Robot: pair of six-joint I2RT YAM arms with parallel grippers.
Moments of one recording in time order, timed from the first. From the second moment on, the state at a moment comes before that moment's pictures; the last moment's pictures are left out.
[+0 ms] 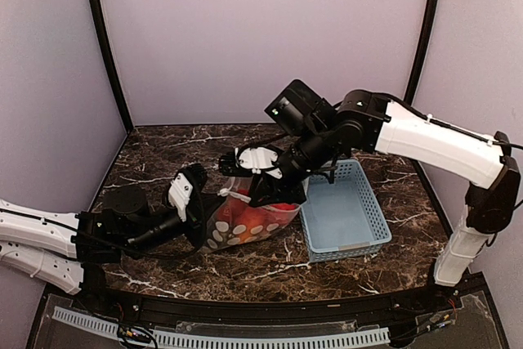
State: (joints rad) left arm -1.27 0.99 0.53 0.31 -0.44 0.06; right arm 1.12 1.71 1.76 -0.98 -0.31 -0.56
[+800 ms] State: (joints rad) left arm -1.27 0.92 0.59 0.13 -0.38 0.10; right arm 1.15 1.86 1.97 -0.95 -0.36 -0.63
